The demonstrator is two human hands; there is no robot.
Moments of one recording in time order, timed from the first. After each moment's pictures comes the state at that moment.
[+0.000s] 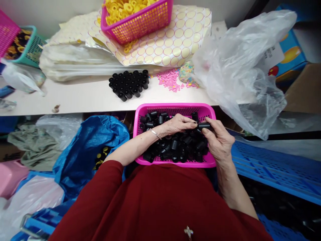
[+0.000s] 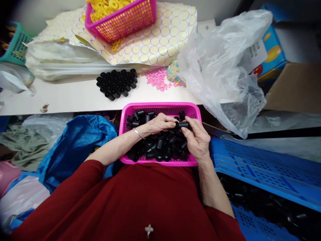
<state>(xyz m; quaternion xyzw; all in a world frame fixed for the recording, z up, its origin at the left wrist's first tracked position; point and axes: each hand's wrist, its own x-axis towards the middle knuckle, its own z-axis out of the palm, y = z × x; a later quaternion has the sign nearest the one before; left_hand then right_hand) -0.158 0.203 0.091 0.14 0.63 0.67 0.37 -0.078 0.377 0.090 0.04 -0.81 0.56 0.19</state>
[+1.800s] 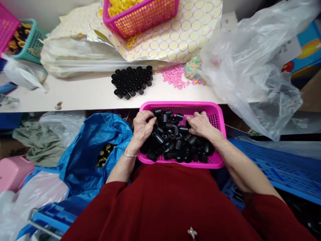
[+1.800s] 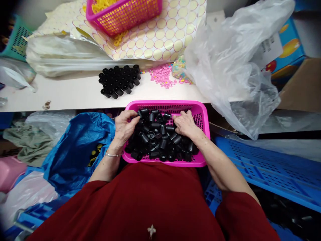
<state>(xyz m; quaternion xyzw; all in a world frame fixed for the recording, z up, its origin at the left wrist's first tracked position) -0.125 0.088 0.084 0.00 0.90 0.42 -0.15 -0.160 0.350 0.067 0.27 -0.94 -0.04 -0.21</state>
